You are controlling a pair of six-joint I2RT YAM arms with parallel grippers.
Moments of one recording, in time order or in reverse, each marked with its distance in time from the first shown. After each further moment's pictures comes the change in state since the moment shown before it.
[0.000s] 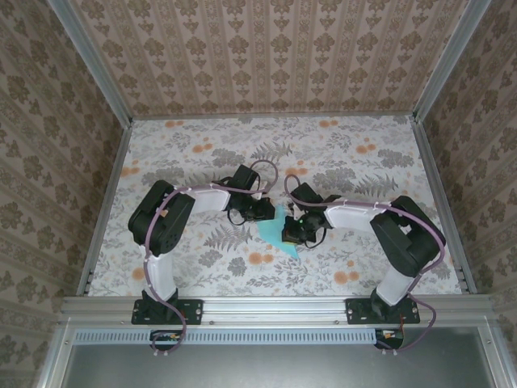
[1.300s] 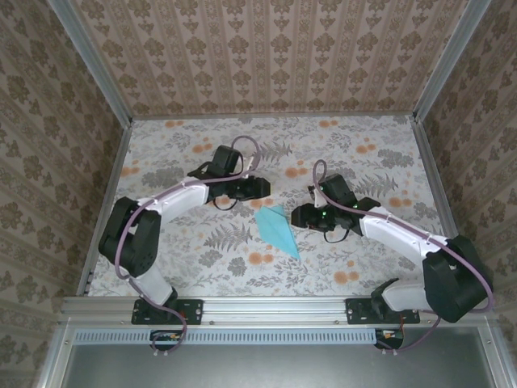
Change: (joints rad) left arm 0.081 -0.255 -0.003 -0.037 0.029 -0.029; right arm -0.132 -0.377 -0.096 0.027 0.040 -0.132
